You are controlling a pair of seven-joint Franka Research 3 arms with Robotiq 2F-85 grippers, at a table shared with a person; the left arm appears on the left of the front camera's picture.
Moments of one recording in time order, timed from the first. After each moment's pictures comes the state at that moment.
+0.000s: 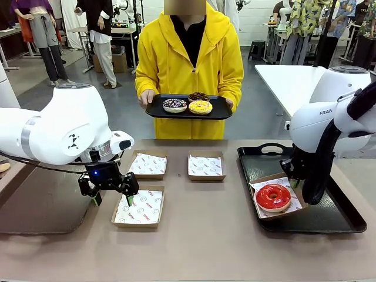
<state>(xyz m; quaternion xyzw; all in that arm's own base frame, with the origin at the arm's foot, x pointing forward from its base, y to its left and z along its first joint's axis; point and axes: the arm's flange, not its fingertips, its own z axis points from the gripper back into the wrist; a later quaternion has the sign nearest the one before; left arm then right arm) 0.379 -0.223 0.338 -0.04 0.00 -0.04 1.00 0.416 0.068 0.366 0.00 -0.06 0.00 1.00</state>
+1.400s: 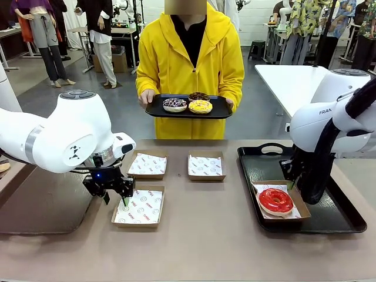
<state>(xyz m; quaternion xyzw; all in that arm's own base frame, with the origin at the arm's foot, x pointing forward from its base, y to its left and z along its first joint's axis) 0.390 -0.223 0.324 -0.02 -0.05 -0.05 1.00 0.417 0.064 0.362 0.01 -0.05 0.00 1.00</state>
